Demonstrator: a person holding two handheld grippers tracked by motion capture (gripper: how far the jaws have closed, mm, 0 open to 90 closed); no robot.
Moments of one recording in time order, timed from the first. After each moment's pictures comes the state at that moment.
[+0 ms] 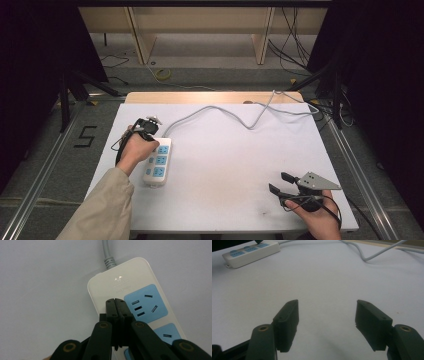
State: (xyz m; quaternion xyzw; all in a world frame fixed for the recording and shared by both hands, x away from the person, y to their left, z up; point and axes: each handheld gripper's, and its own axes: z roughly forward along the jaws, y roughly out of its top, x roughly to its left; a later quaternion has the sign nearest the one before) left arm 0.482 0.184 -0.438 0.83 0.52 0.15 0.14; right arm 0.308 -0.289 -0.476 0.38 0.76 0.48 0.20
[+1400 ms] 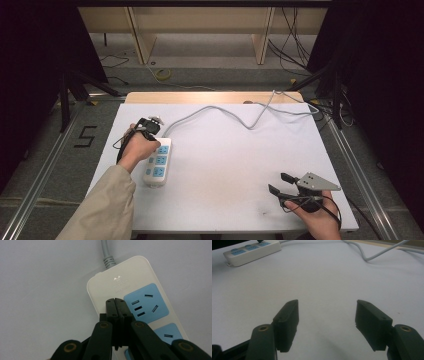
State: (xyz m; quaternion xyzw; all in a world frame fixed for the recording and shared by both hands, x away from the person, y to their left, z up) left arm 0.485 0.179 -0.438 0.84 0.51 0.16 0.12; right arm 0.307 -0.289 -0.475 0.38 0.77 0.47 0.20
